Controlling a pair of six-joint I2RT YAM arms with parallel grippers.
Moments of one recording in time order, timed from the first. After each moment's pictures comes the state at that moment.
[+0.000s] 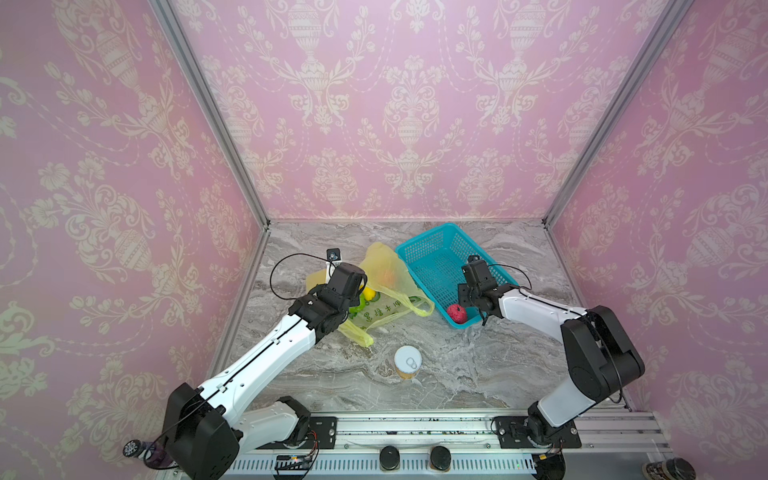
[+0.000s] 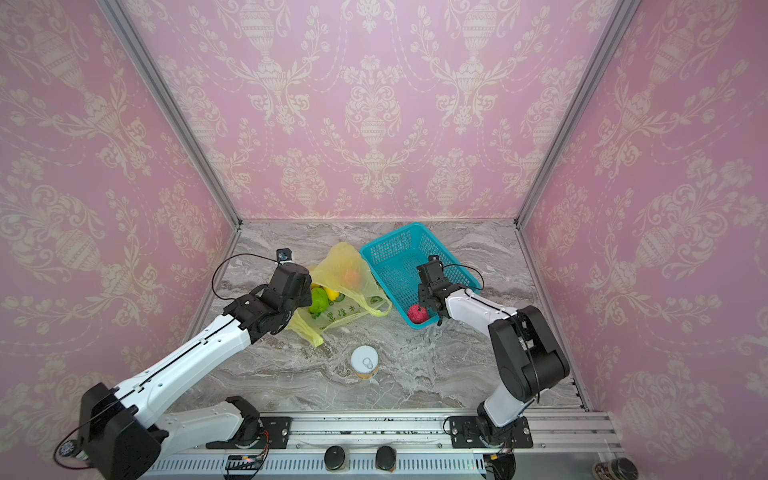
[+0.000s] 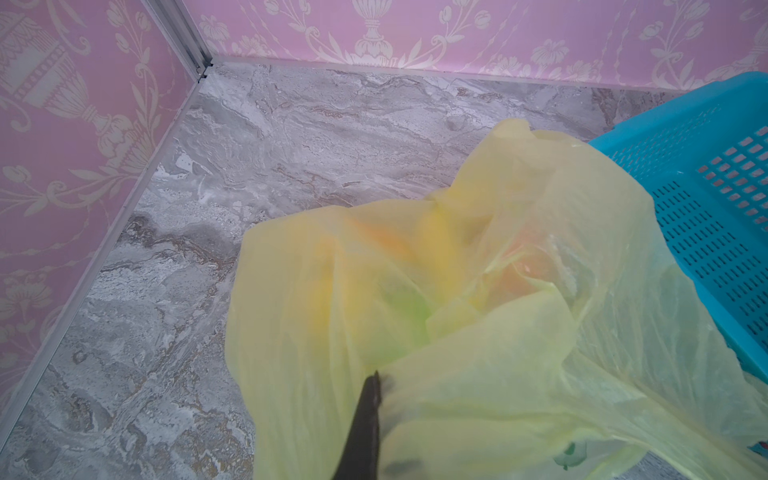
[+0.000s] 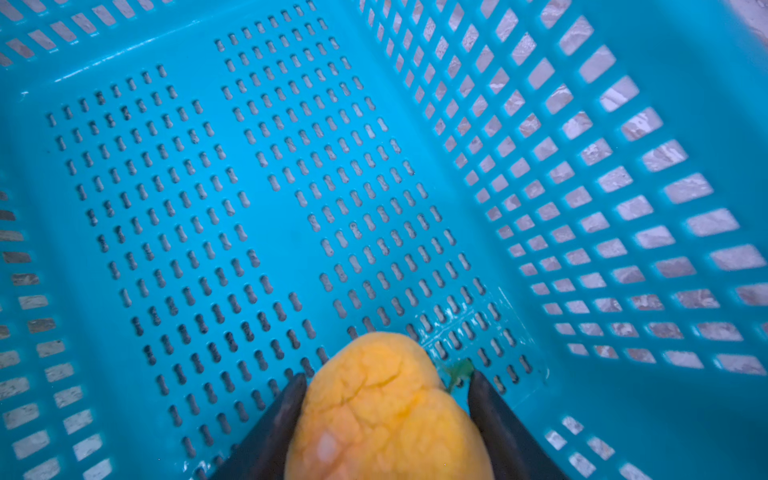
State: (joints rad) left arm -0.55 1.19 0.96 -0.57 -0.53 -0.50; right arm 0.39 1.62 0.92 -0.25 0.31 0.30
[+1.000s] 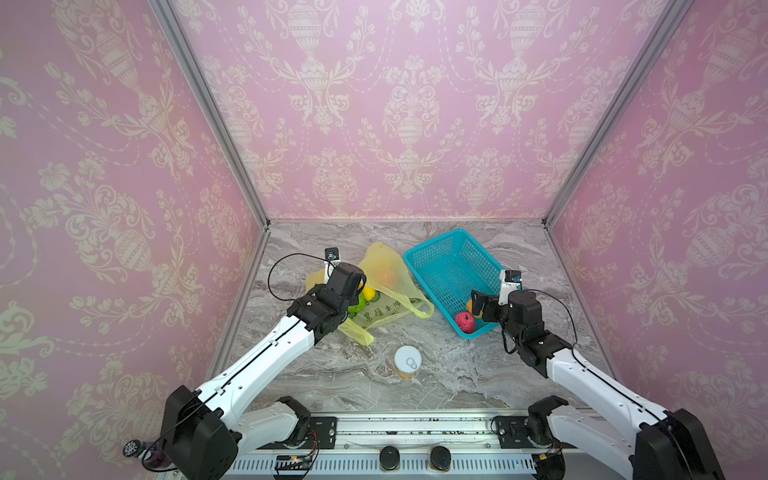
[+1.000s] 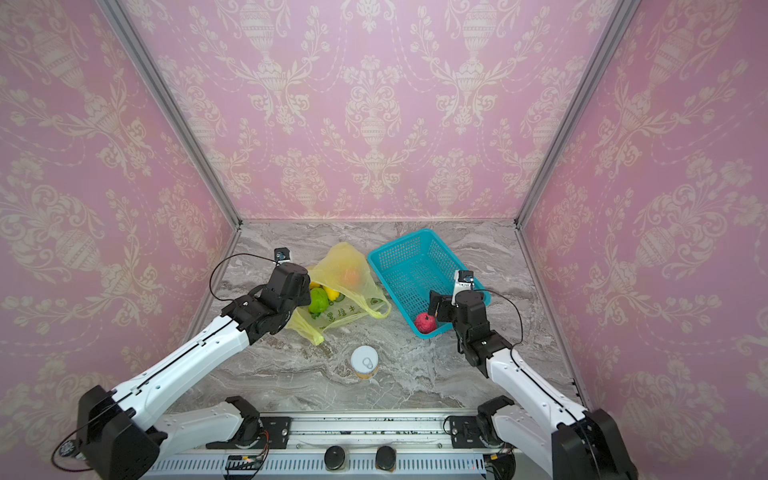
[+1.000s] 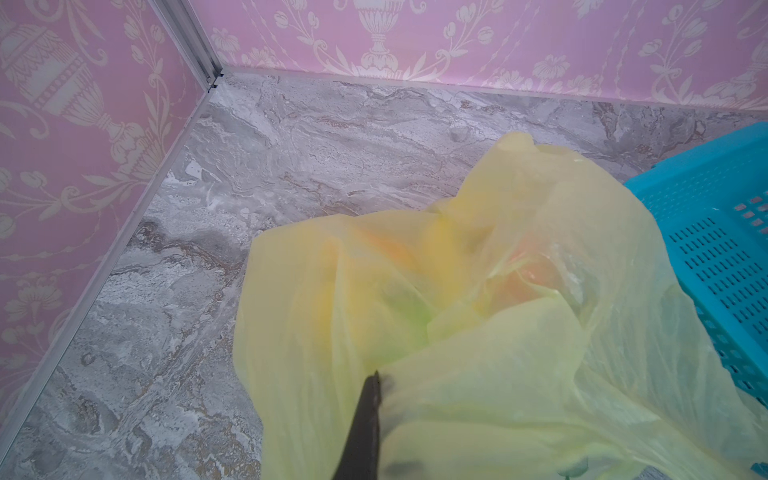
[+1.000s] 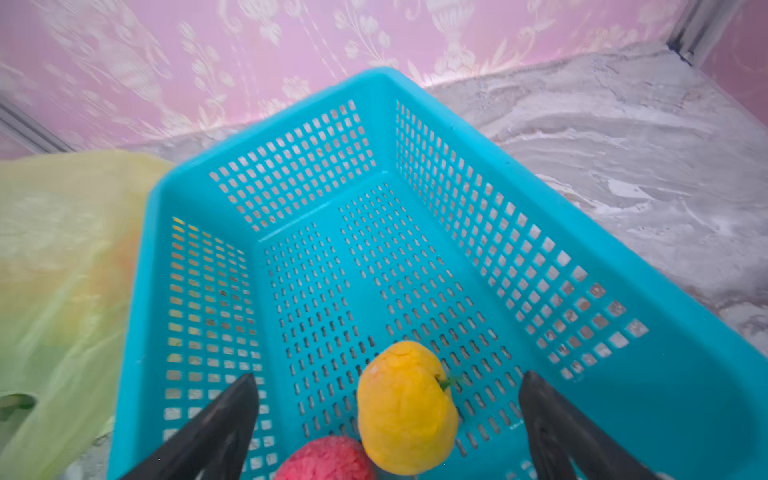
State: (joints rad) left arm -0.55 1.17 0.96 -0.56 -0.55 -0.50; right arm 0.33 0.95 0.41 0.13 0.14 0.33
